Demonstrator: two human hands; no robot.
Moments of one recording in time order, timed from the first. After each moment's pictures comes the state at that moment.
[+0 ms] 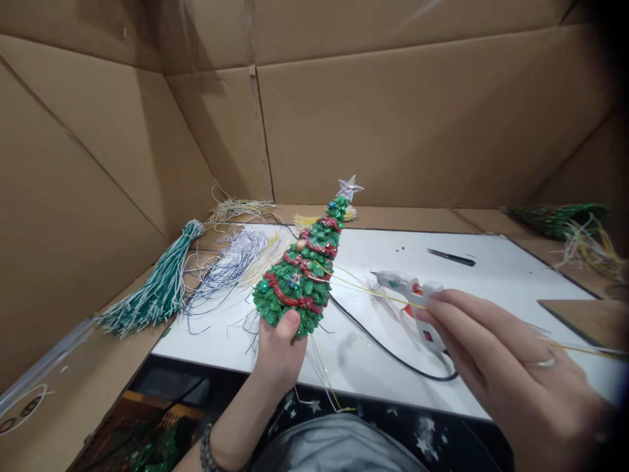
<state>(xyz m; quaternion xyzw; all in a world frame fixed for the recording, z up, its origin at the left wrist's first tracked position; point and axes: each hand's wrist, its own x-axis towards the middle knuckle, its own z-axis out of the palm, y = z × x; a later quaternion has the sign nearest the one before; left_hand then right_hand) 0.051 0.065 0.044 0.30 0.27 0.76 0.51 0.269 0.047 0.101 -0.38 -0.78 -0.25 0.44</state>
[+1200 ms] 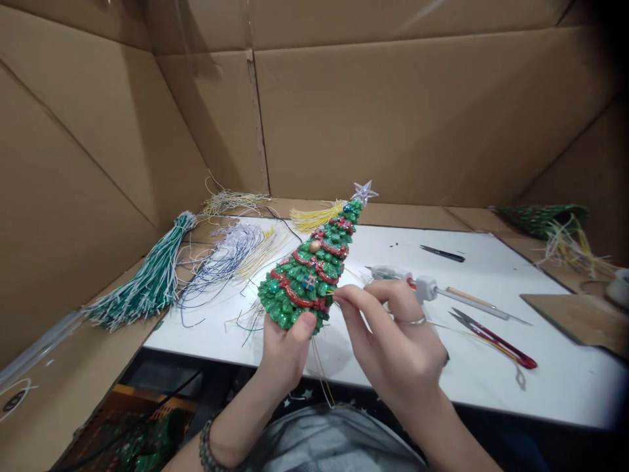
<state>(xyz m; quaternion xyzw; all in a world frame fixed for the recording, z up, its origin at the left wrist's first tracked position) 0.067 0.058 0.055 0.30 0.28 0.75 0.52 0.190 0.060 0.096 -0.34 -0.75 -0.22 0.52</state>
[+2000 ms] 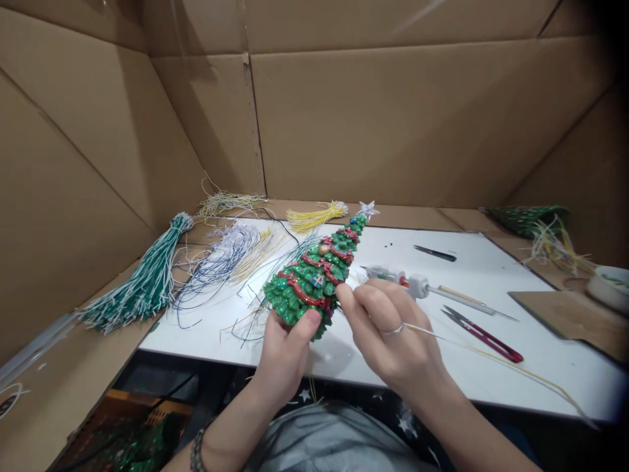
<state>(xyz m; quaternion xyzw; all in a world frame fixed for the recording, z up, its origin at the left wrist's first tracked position) 0.069 0.045 0.063 0.30 0.30 0.70 0.57 0.204 0.066 0.110 -0.25 -0.80 -0.38 0.39</state>
